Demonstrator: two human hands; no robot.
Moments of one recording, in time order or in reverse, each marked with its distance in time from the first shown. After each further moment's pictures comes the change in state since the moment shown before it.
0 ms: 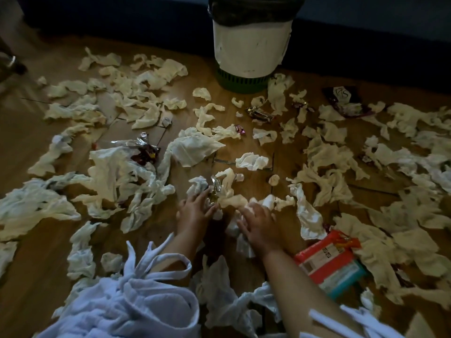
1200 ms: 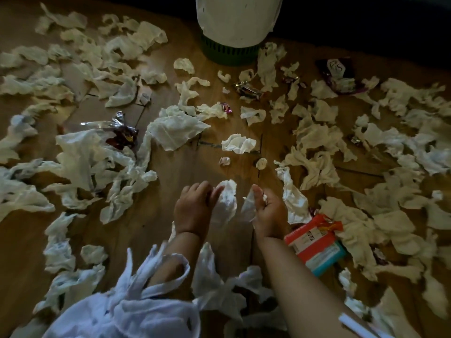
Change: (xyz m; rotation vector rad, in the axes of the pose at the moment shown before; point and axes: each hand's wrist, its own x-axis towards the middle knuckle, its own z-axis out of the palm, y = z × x) left_hand -0.036 0.041 0.003 0.001 0.286 0.344; right_hand -0.017 -0.004 -0.043 0.626 0.414 0.432
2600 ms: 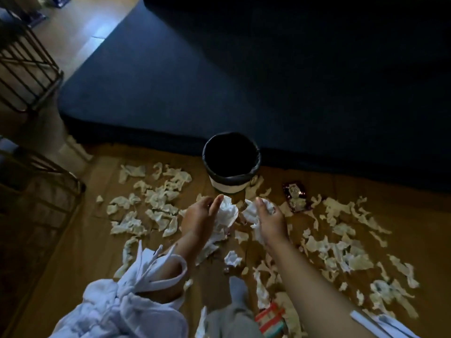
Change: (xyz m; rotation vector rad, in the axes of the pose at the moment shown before) left_hand 0.347 0.371 -0.448 -0.246 -0.238 -0.290; right_hand 0.227 -0.574 -0.293 0.522 -0.229 0.563
